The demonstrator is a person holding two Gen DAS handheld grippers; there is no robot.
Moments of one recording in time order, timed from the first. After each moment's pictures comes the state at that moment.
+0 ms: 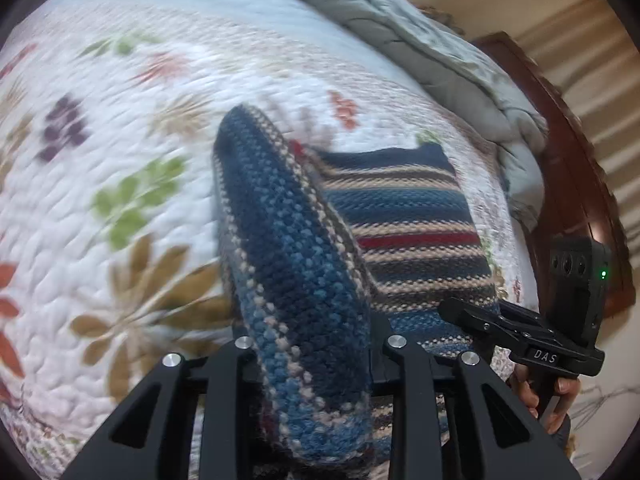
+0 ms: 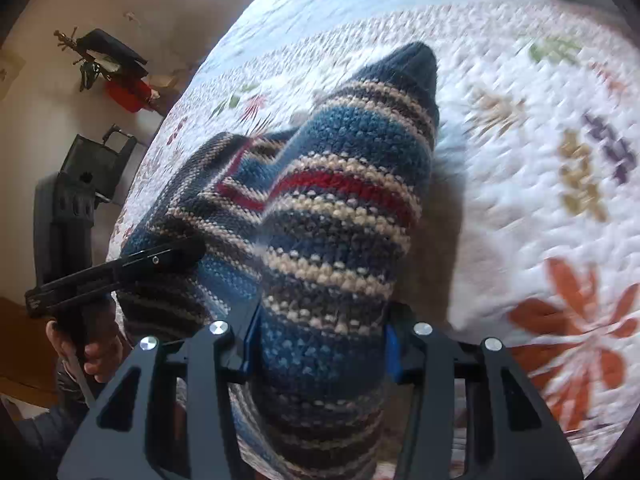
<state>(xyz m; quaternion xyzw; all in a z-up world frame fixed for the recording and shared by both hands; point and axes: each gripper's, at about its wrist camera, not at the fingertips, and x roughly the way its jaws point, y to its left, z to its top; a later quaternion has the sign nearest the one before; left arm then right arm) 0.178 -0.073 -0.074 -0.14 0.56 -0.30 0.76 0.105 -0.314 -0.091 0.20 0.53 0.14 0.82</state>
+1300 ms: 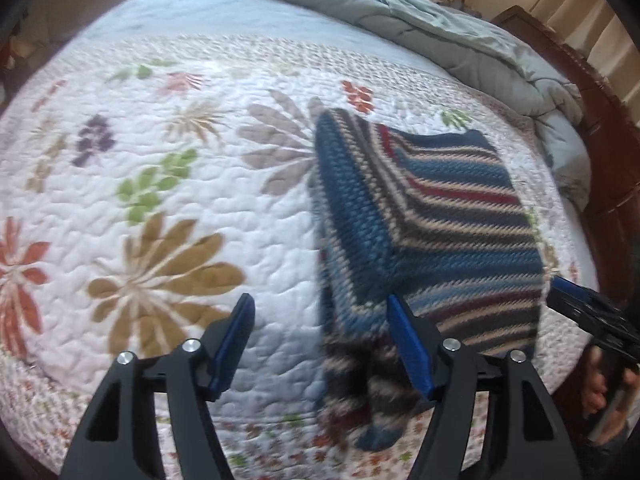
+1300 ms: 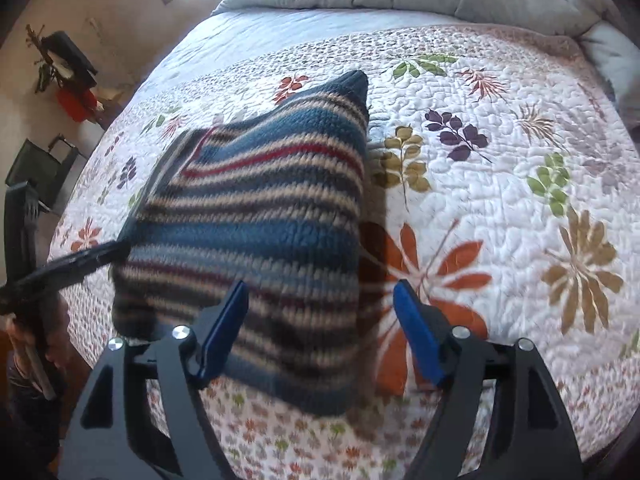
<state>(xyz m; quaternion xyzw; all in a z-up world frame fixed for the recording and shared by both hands) 0.129 -0.104 -0.076 -0.05 0.54 -0.20 0.81 0.023 -0.398 -0.087 0.14 0.51 0.02 0.85</state>
